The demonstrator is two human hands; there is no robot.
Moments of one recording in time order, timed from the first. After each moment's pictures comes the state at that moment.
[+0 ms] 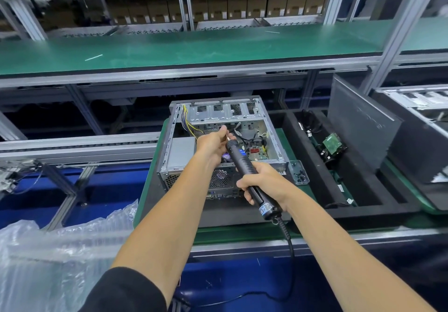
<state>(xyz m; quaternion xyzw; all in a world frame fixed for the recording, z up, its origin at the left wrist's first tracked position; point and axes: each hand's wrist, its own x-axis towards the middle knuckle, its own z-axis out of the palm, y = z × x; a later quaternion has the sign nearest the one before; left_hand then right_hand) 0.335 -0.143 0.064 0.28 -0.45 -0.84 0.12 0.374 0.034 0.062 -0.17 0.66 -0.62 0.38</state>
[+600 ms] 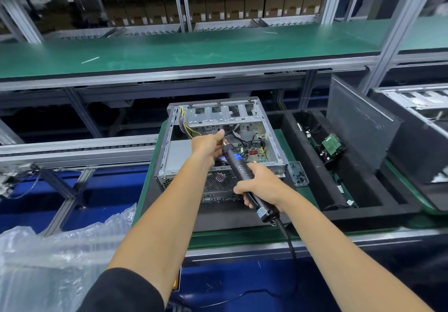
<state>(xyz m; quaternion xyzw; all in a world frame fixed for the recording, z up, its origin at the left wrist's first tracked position) 0.328 -0.156 0.056 0.33 -0.54 -0.76 0.12 0.368 0.028 0.059 -0.19 0.74 -0.55 0.35</state>
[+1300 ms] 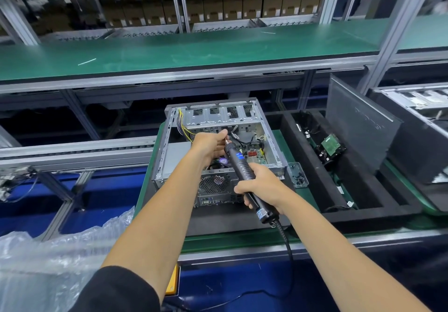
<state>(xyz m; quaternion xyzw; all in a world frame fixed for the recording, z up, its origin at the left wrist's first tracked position) 0.319 -0.163 0.059 0.27 -0.66 -0.70 0.05 0.364 0.029 0.060 -0.16 0.73 -0.57 0.34</state>
